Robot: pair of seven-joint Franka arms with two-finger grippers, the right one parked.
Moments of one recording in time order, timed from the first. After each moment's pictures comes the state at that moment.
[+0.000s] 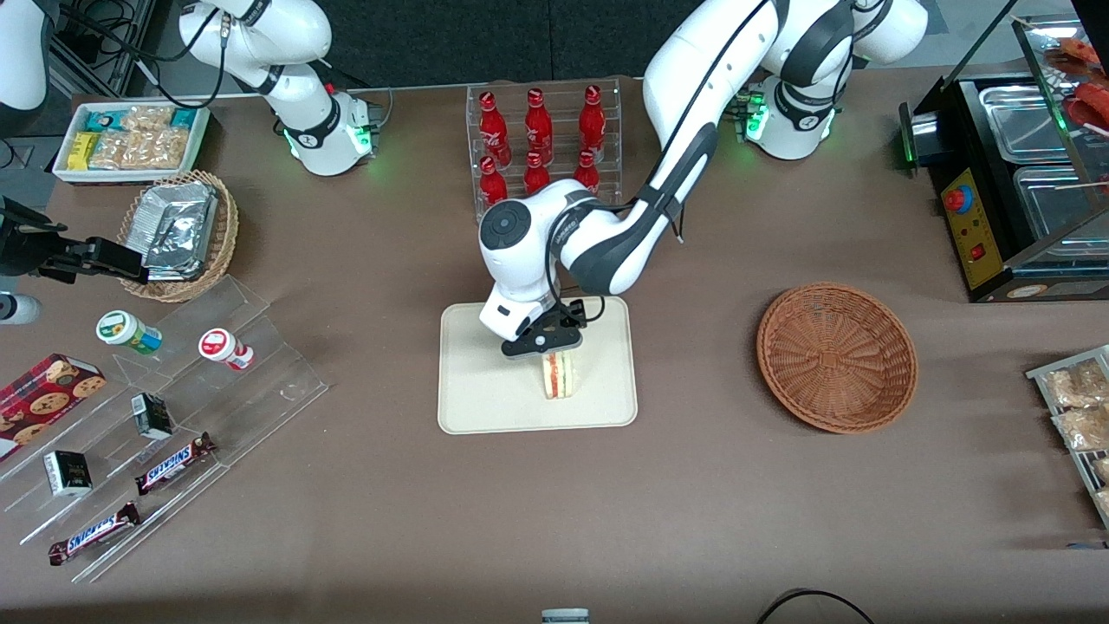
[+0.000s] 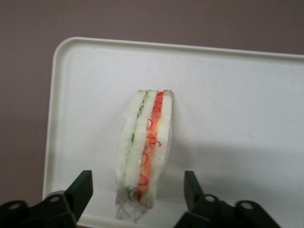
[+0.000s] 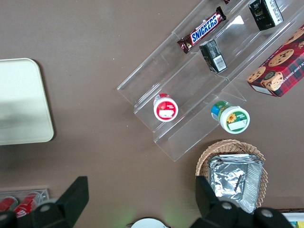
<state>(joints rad) -0.81 0.81 -0.05 -1.21 0.20 1.98 -1.09</state>
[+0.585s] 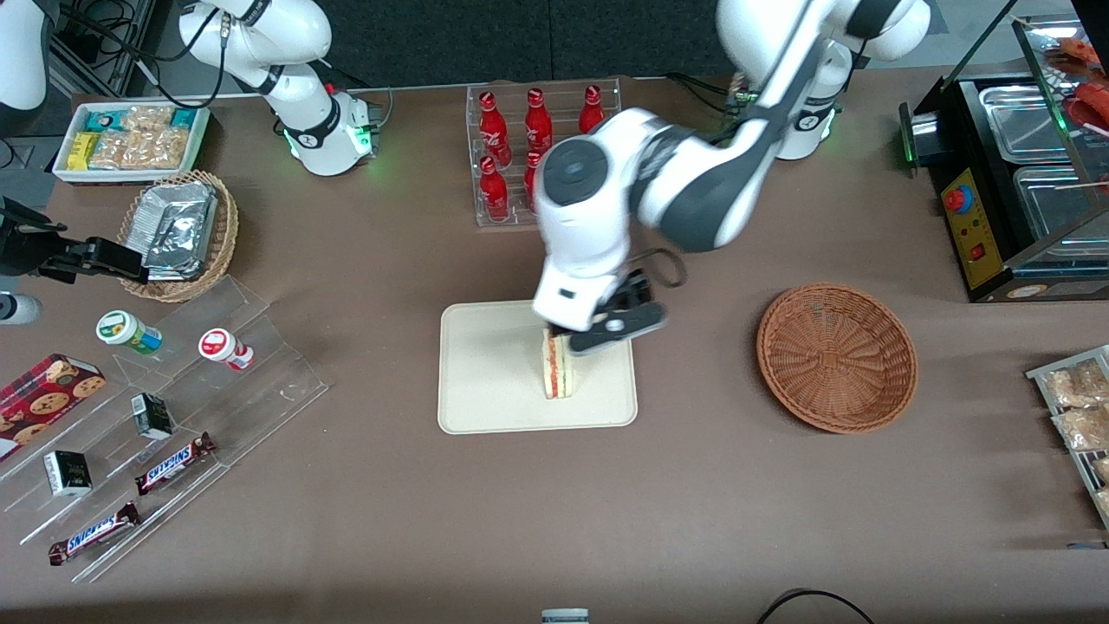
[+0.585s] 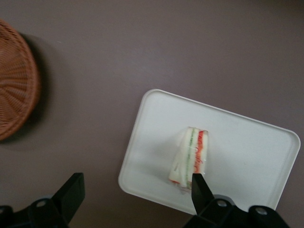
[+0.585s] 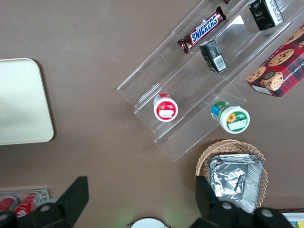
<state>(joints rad) -0.65 0.53 -0.04 -1.19 0.11 1.70 -1.04</state>
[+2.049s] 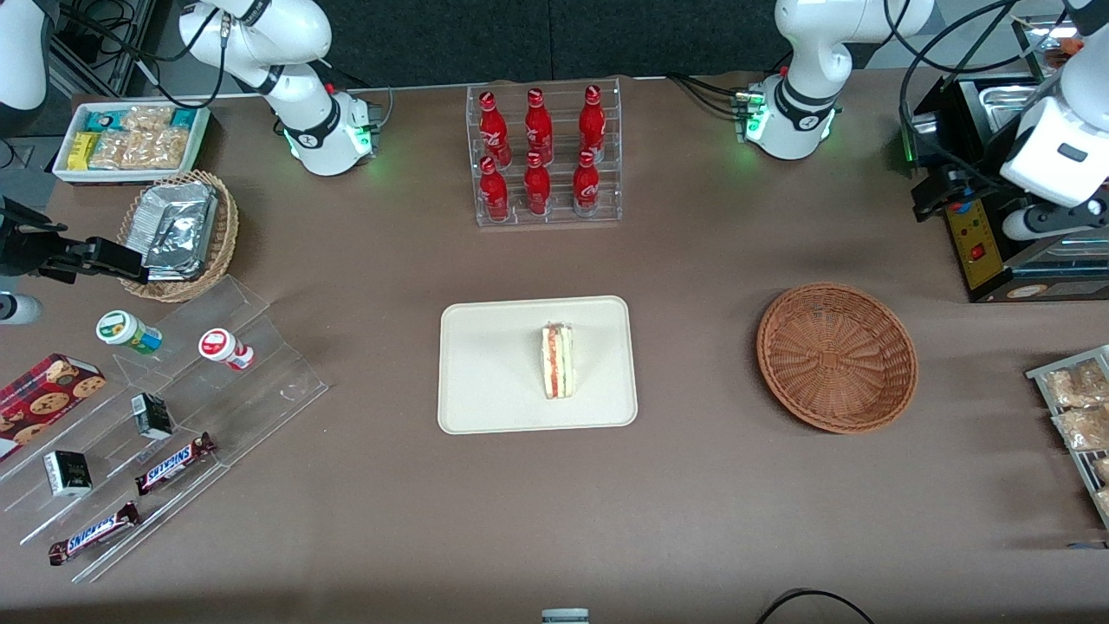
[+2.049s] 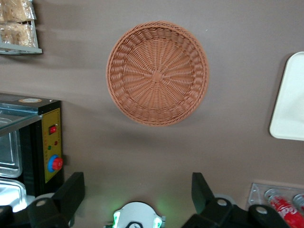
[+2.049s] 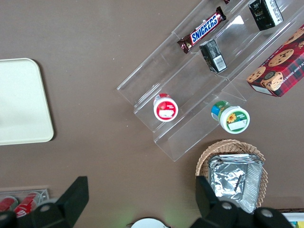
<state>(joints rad) -0.04 -0.14 -0.02 -1.71 0.05 1.46 -0.18</state>
